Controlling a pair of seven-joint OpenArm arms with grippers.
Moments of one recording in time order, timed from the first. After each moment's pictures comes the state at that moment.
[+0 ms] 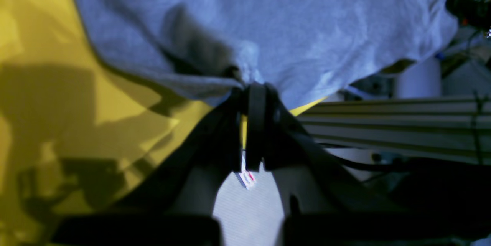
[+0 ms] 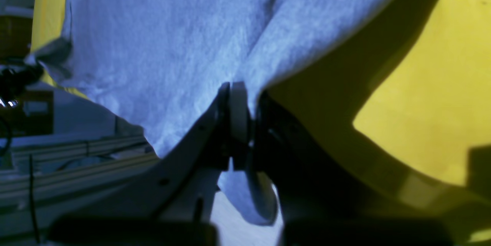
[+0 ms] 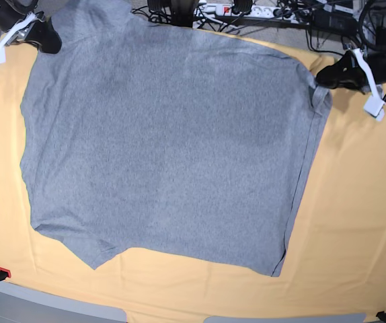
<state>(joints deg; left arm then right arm) 27.1 -35.4 -31.7 101.3 -87.3 -43.9 81.0 -36.0 8.9 52.9 105.4 77.8 41.8 -82.4</state>
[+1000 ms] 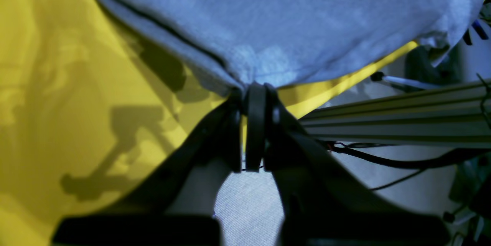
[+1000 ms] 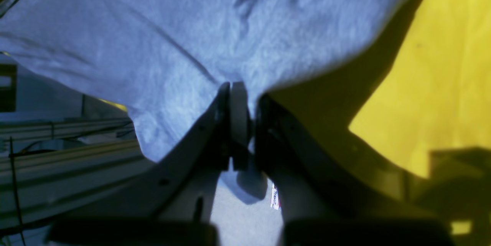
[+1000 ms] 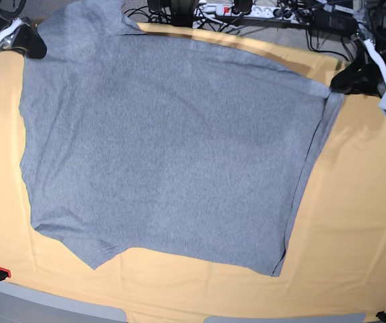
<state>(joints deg) 32.8 -35.5 -44.7 115.5 -87.3 -43.9 81.3 -37.5 15.7 52.9 106.1 78.0 41.8 -82.5</state>
